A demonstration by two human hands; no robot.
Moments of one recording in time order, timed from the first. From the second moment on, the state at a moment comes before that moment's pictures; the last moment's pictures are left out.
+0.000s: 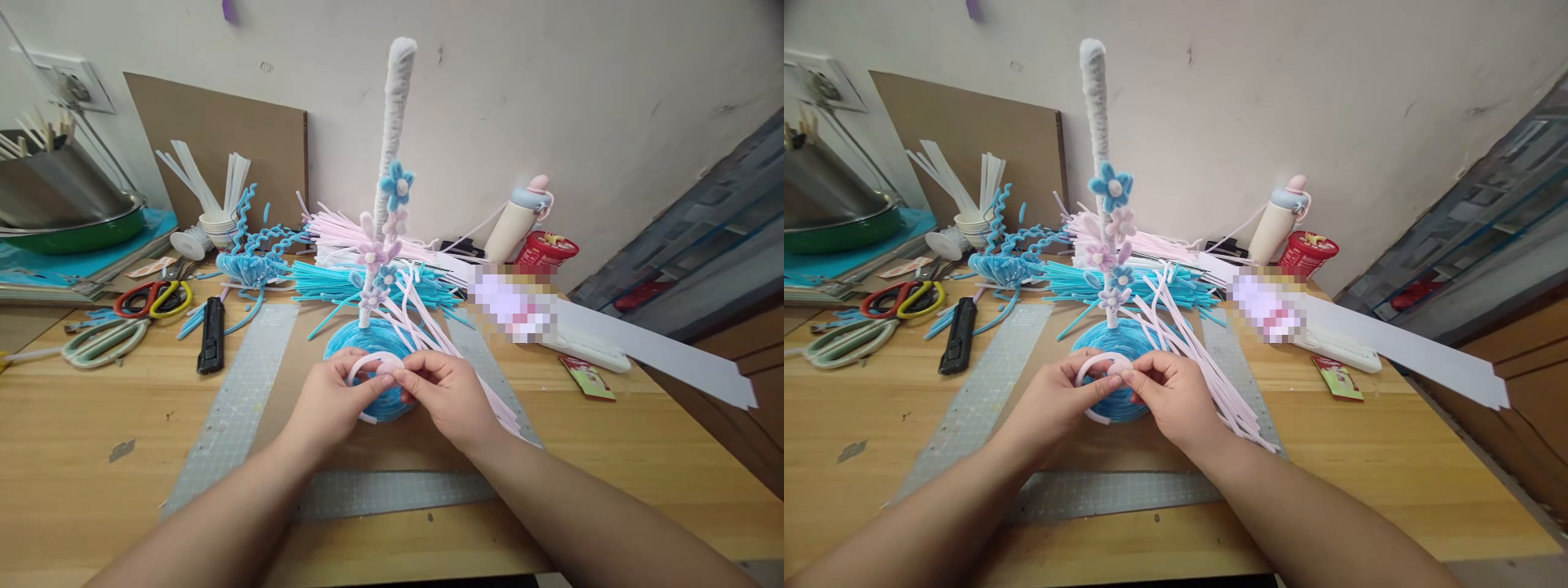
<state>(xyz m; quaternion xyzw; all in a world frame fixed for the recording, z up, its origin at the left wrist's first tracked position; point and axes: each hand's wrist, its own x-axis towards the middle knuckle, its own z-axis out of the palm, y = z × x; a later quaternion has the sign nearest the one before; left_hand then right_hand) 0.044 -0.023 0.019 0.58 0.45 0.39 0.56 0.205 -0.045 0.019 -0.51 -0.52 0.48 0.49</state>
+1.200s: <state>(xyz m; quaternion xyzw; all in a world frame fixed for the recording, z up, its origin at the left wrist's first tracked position) 0.038 -0.021 0.023 0.63 0.44 0.34 0.54 0.209 -0.045 0.024 -0.52 -0.54 0.52 0.41</state>
